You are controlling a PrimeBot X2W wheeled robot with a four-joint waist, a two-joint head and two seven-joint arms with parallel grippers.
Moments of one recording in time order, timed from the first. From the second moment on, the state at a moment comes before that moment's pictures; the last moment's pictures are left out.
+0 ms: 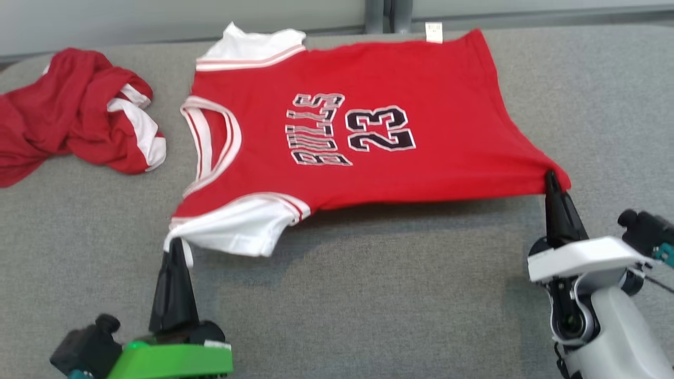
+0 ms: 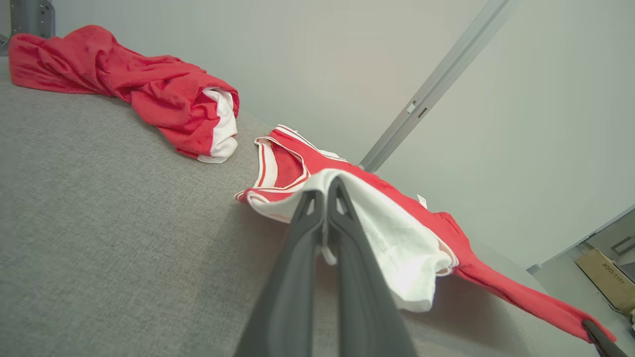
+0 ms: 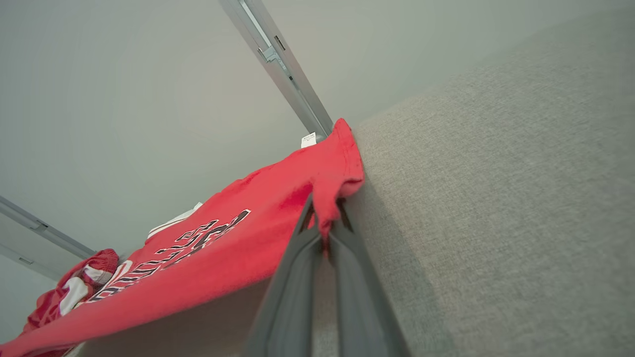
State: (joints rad) left arm 0.08 0.10 -0.21 -0.16 -0.69 0.11 -0.26; right arm -0.28 -0.12 0.03 0.36 0.65 0.13 -0.26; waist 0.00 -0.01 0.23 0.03
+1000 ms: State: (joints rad) left arm 0.26 0.12 -0.29 -0.22 -0.68 0.14 -0.21; right arm 0.06 -0.05 -0.07 0.17 0.64 0.13 -0.14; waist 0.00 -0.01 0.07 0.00
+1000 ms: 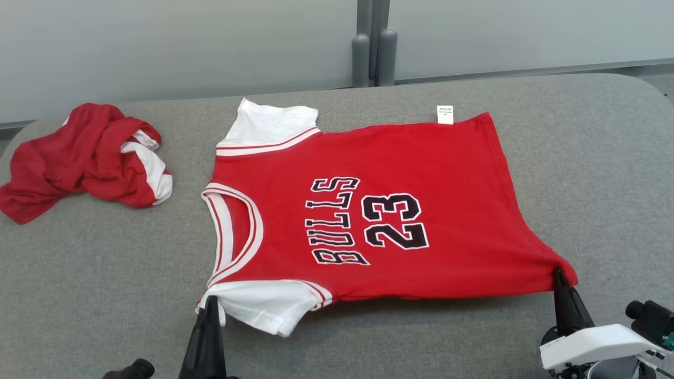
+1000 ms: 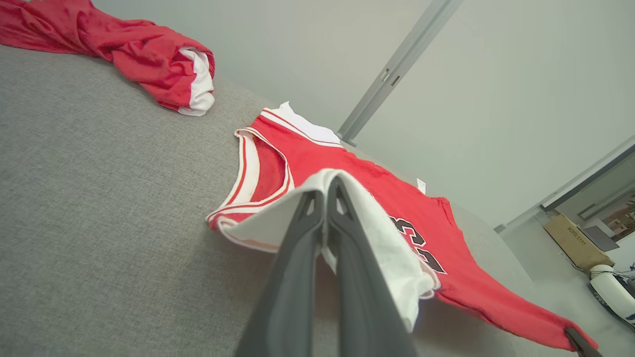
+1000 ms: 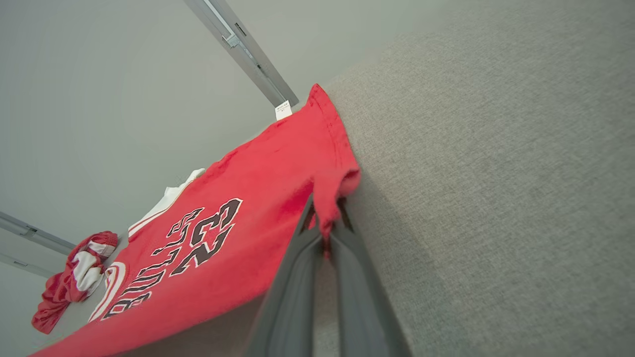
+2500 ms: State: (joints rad) left arm -0.33 0.09 -0.31 0.44 -0.66 -0.02 -0.25; right arm -0.42 -0.05 -0.07 0.67 0.64 0.13 -0.10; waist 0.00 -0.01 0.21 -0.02
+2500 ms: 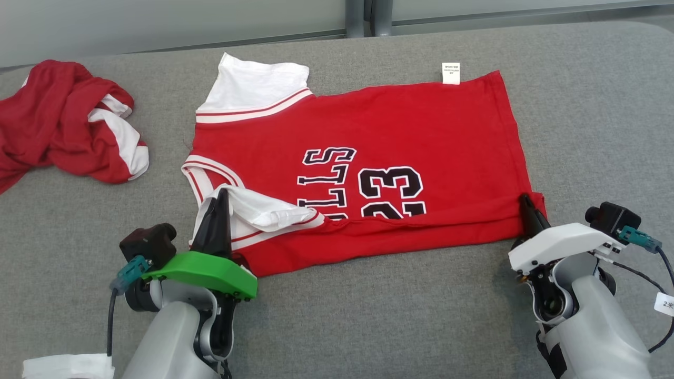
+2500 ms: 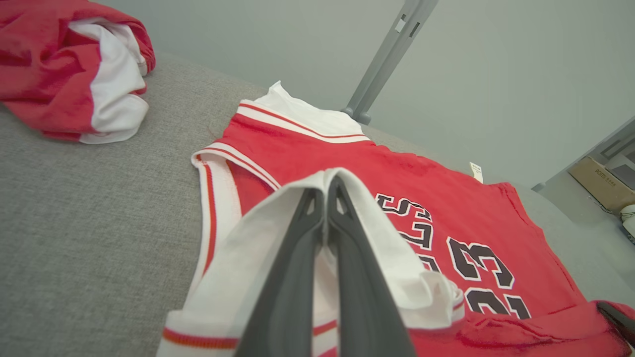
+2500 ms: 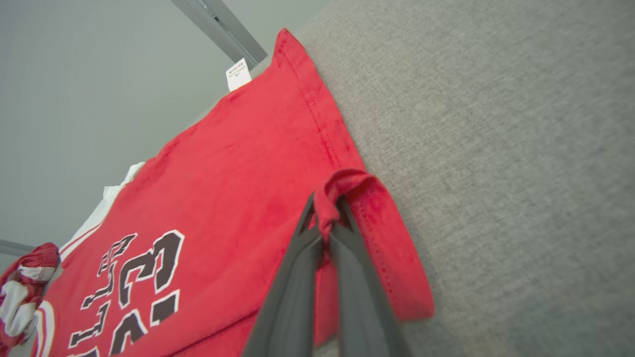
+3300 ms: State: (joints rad) left arm -0.41 0.07 -0.25 0.49 -0.59 -0.06 -0.26; right arm -0.47 -0.05 -0.03 0.63 0.63 0.13 -0.26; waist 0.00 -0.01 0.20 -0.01
